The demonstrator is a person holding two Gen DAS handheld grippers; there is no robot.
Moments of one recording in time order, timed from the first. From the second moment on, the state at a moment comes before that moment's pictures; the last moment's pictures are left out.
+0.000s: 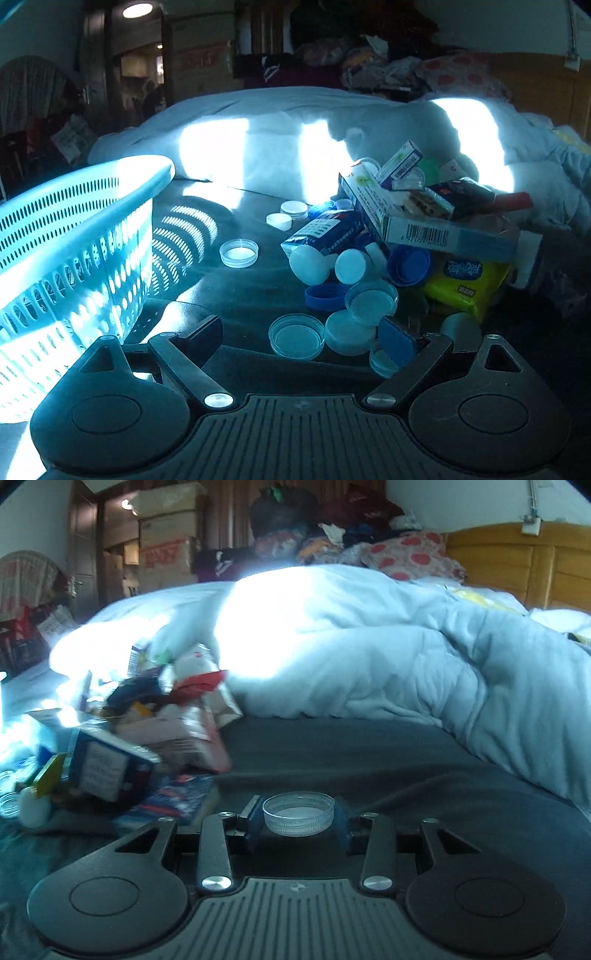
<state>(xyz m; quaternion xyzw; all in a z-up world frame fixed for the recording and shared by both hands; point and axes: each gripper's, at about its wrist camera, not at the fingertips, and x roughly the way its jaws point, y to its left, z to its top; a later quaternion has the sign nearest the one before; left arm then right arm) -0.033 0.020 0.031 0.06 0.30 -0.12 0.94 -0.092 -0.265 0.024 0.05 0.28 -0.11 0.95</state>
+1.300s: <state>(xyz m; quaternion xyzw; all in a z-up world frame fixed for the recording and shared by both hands) -0.012 0.032 0.035 0.01 0.32 -0.14 0.94 -0.100 -0.254 0.021 0.06 0.26 -0.10 0.96</state>
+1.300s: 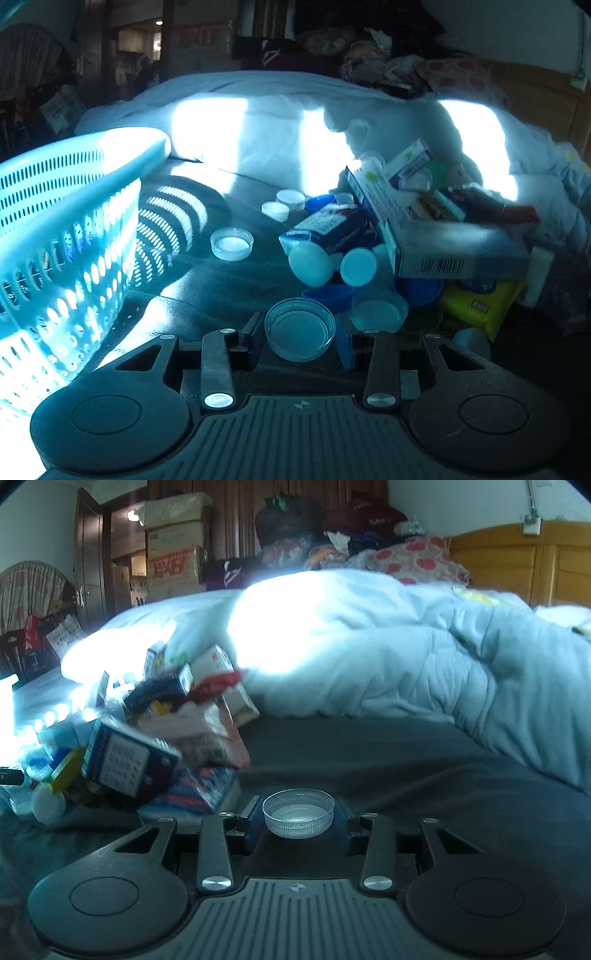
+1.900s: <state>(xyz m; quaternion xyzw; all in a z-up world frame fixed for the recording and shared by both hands) -0.044 0.172 0.206 -0.05 0.19 0.06 0.98 -0.022 -0.041 0.191 0.03 0.14 0.20 0.97</state>
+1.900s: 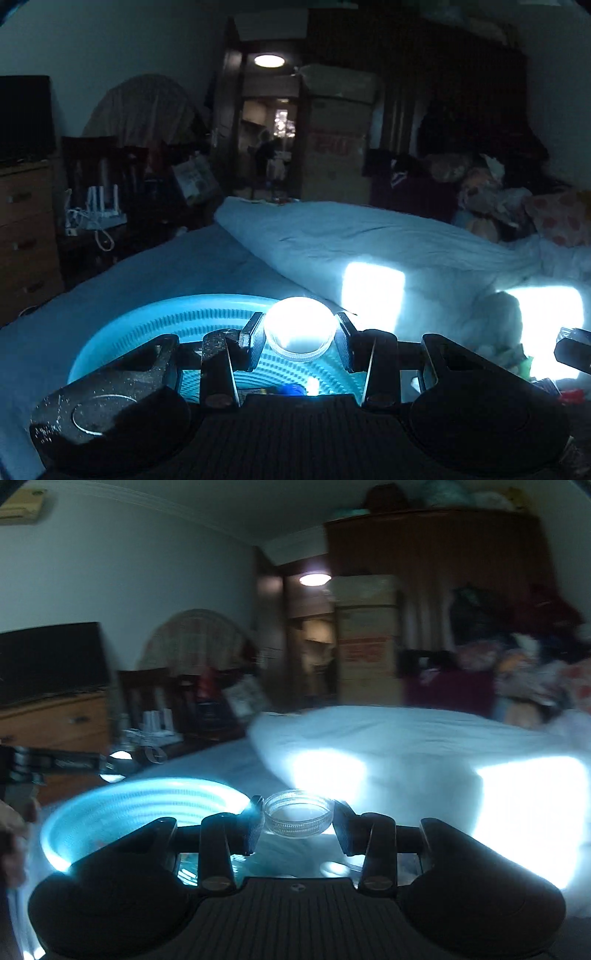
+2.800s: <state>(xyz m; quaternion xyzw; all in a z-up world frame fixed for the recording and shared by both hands) -0.017 0.252 0.189 -0.07 0.25 0.14 0.95 0.058 0.147 0.224 0.01 0.20 0.33 0.92</state>
